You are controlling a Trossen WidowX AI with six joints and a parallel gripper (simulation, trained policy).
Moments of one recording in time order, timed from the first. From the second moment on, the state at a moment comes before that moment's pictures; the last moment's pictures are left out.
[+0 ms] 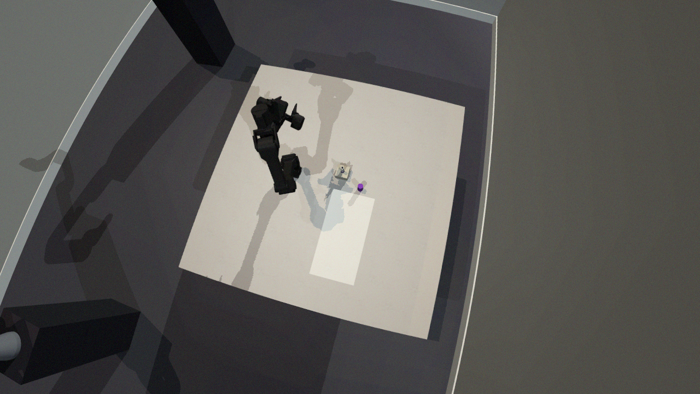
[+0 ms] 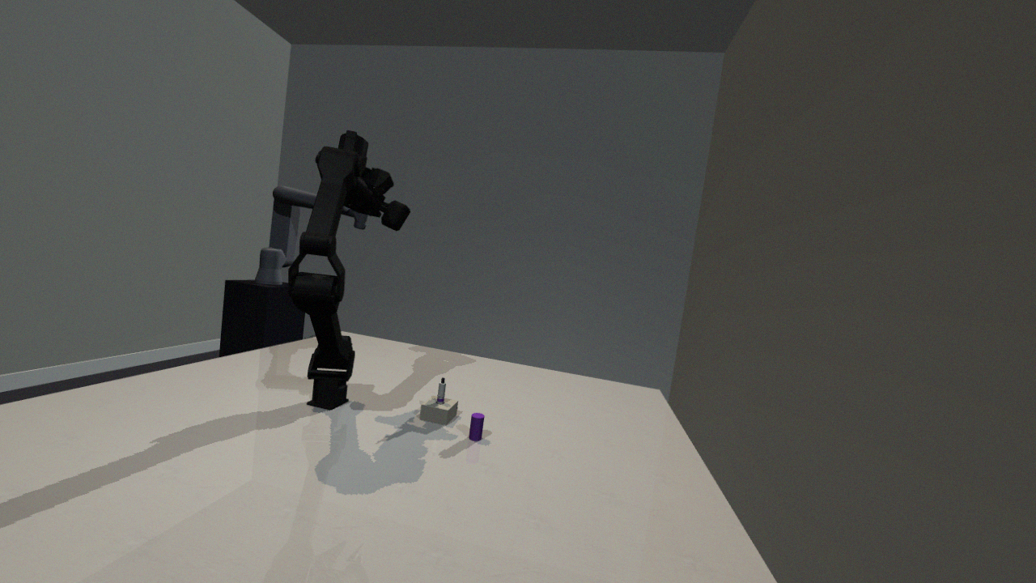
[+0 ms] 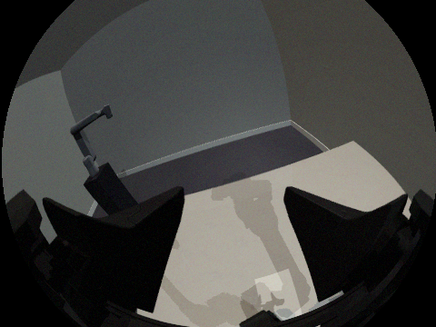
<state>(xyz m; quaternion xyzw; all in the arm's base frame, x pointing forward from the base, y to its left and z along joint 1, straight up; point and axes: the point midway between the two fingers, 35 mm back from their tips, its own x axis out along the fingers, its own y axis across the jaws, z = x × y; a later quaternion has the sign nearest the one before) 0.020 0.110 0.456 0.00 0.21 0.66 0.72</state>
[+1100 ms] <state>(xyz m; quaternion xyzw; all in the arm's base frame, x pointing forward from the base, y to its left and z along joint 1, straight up) 0.027 0.167 0.424 -0.06 0.29 0.56 0.78</state>
